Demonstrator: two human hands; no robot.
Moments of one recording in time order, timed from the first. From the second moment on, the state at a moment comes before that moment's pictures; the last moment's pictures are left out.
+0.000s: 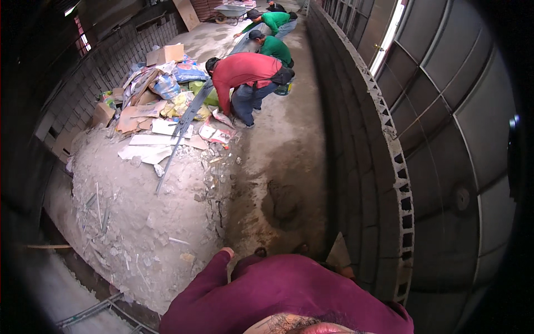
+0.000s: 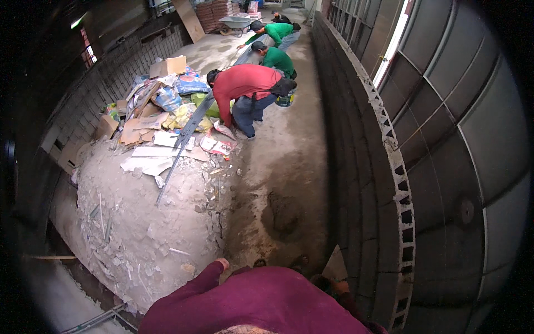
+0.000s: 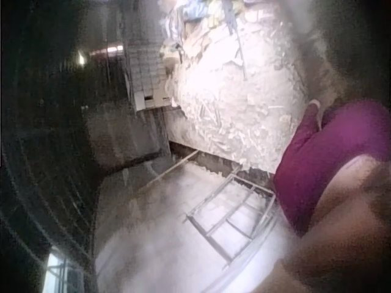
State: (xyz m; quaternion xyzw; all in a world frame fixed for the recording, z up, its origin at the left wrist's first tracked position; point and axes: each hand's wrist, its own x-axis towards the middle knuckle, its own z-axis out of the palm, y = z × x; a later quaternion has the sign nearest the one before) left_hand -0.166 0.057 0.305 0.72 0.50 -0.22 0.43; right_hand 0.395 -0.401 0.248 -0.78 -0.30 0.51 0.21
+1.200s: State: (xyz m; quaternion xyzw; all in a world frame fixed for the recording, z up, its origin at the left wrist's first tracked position) left_hand -0.166 0.037 0.308 0.70 0.54 -0.24 0.41; right_hand 0.350 -0.362 0.366 -0.79 -0.58 0.17 -0.01
